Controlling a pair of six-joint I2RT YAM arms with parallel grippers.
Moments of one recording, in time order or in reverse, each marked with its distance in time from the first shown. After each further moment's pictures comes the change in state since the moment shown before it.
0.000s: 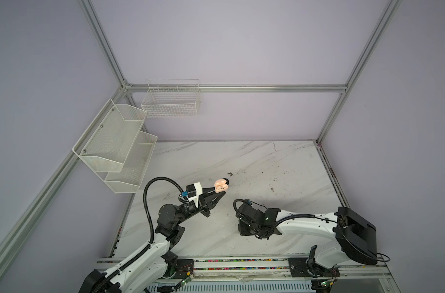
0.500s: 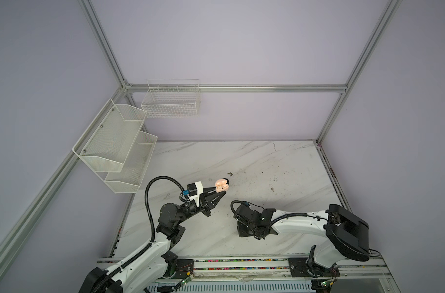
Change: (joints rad) left arm 0.000 0.020 0.000 0.001 0.000 -0.015; right arm 0.000 0.072 0.009 0.024 -0.003 -0.032
